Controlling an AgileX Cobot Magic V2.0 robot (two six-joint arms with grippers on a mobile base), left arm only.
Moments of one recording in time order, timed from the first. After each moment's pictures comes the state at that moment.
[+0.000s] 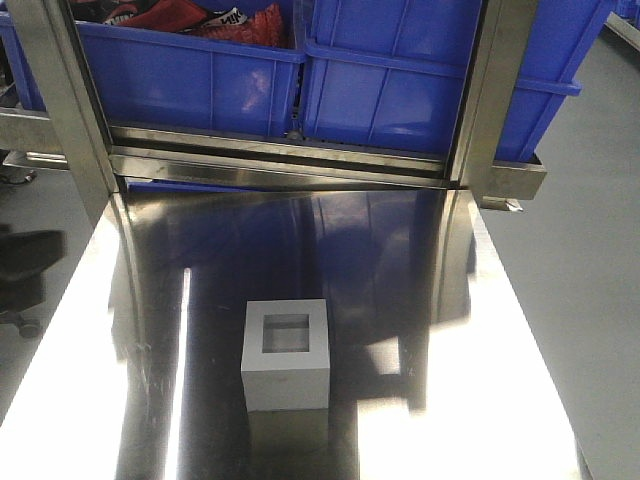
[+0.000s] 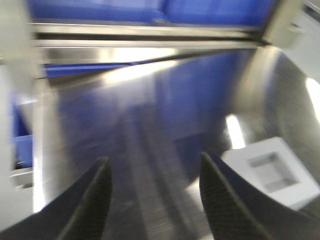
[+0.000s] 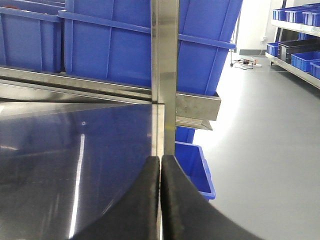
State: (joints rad) arm -0.15 0.89 -0.77 -0.43 0.51 0.33
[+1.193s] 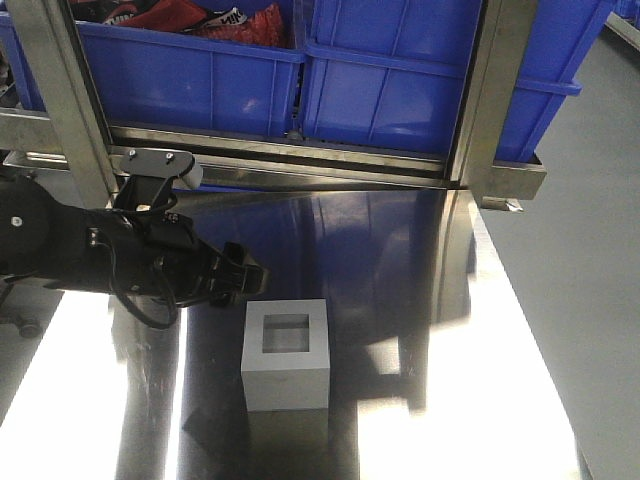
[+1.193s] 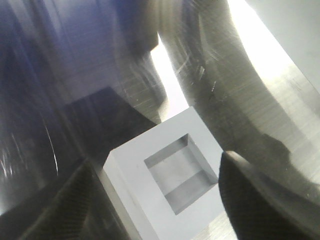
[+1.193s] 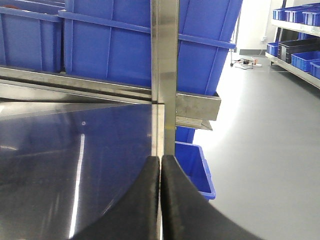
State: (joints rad) arm -0.44 1.47 -1.02 -0.57 0.52 0.29
